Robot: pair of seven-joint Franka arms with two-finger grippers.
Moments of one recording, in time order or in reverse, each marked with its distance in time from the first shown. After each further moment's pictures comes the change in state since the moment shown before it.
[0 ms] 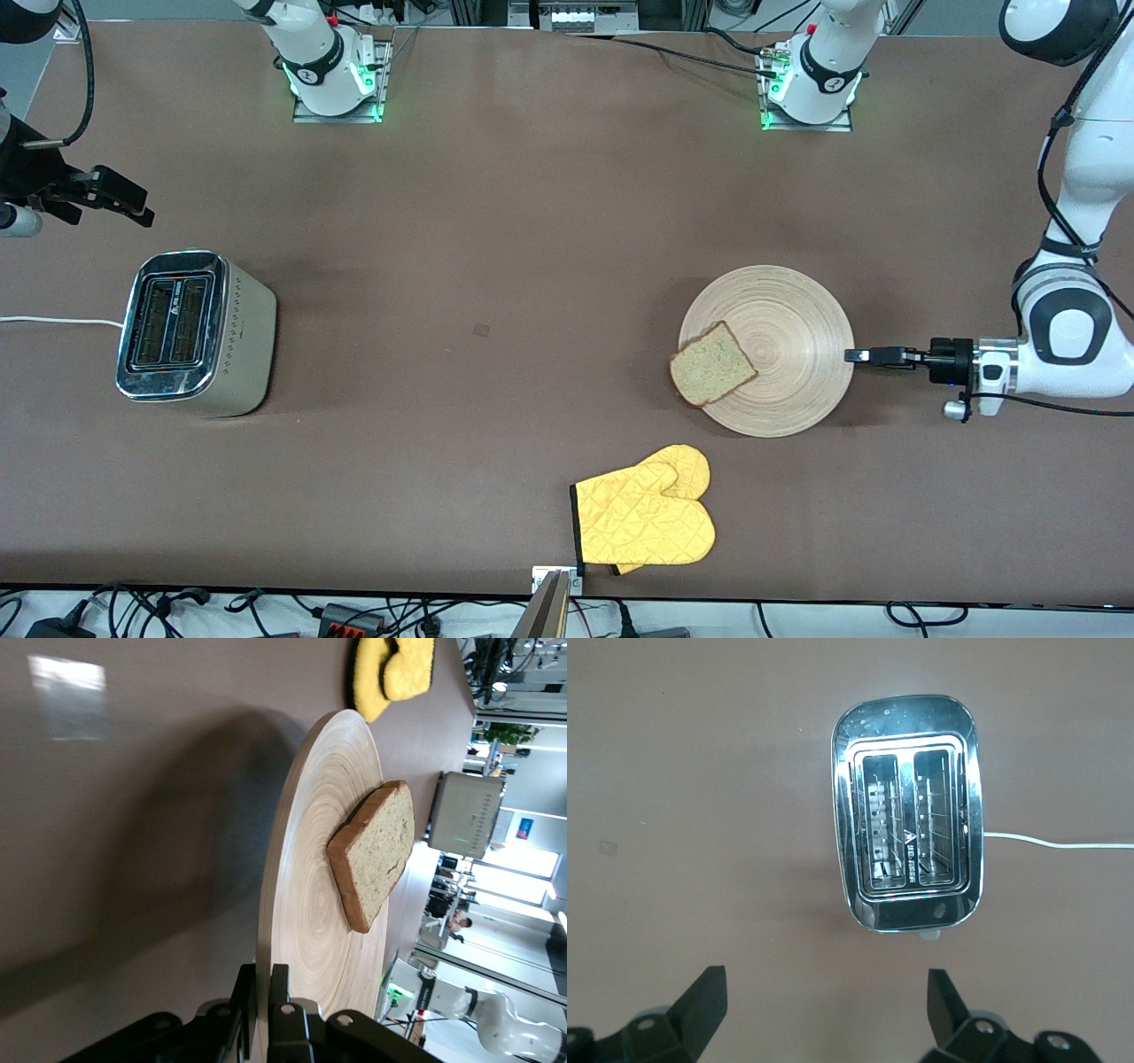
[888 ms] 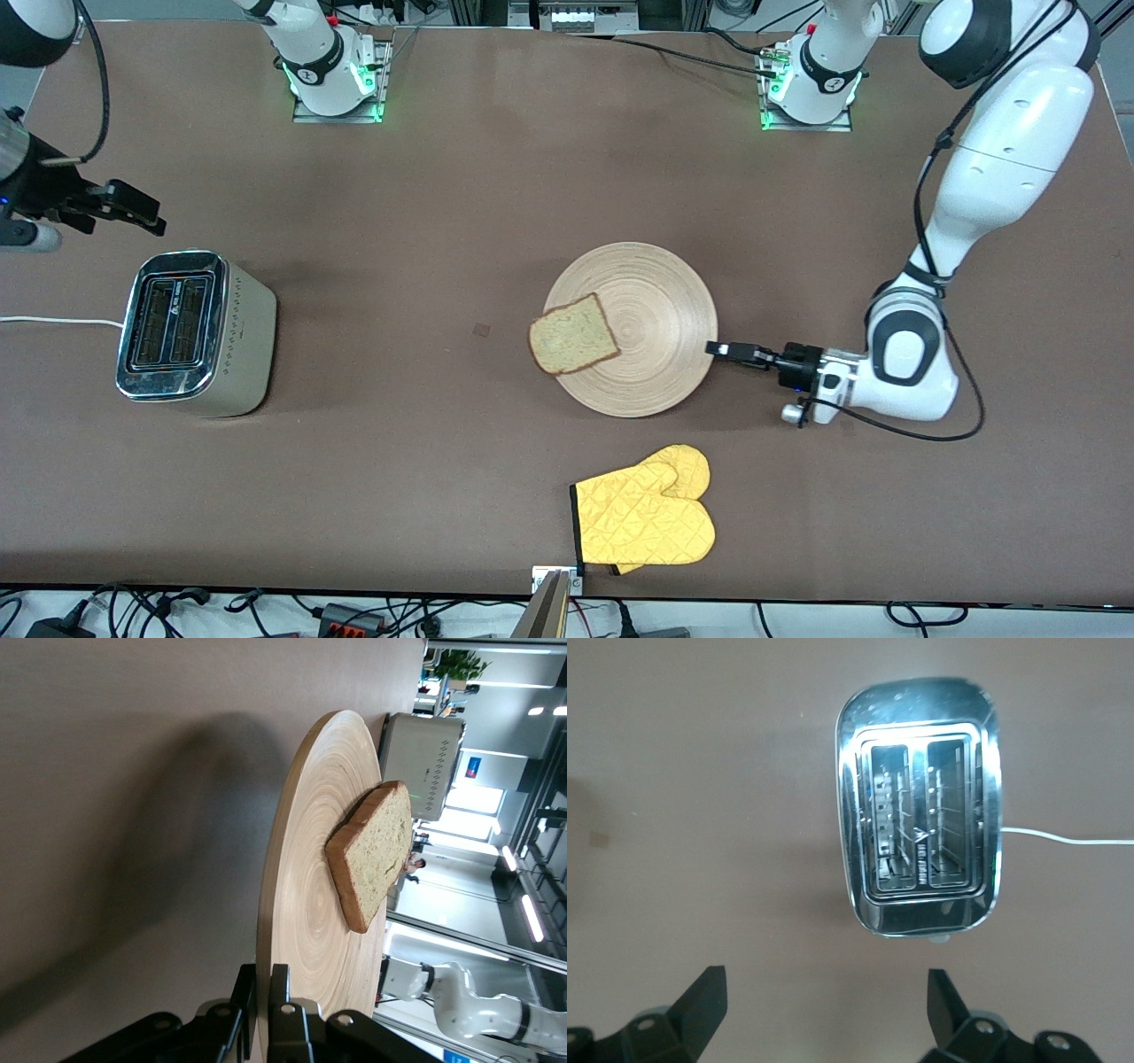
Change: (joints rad) left arm -0.370 0.058 -0.006 0.007 -0.242 0.125 0.005; right arm 0.011 0.060 0.008 -0.013 0.003 0.016 0.000
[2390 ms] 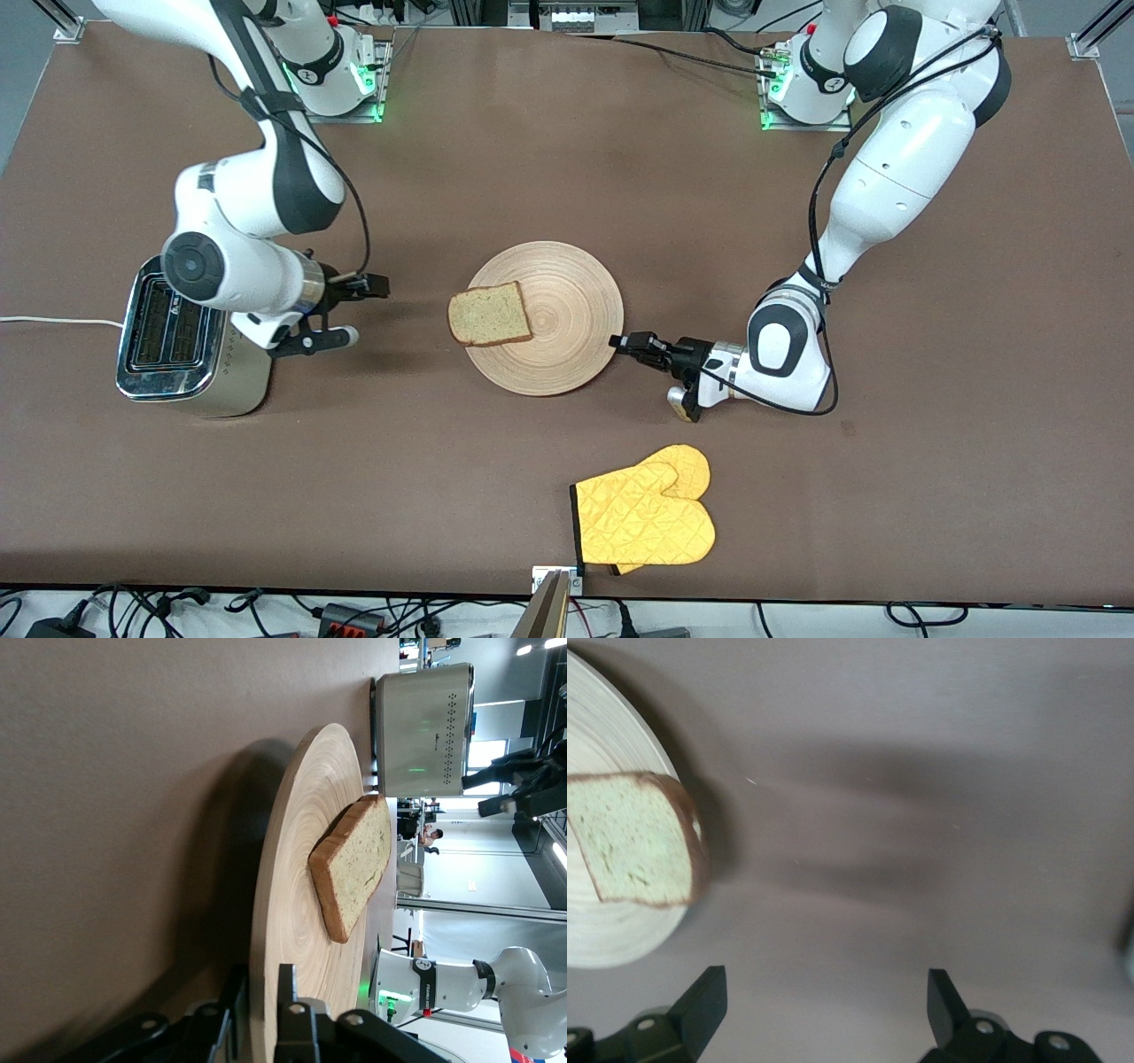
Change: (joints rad) left arm -0.222 0.118 0.000 0.097 -0.108 0.161 0.182; right arm 0.315 0.404 0.010 -0.005 0.184 0.252 0.085
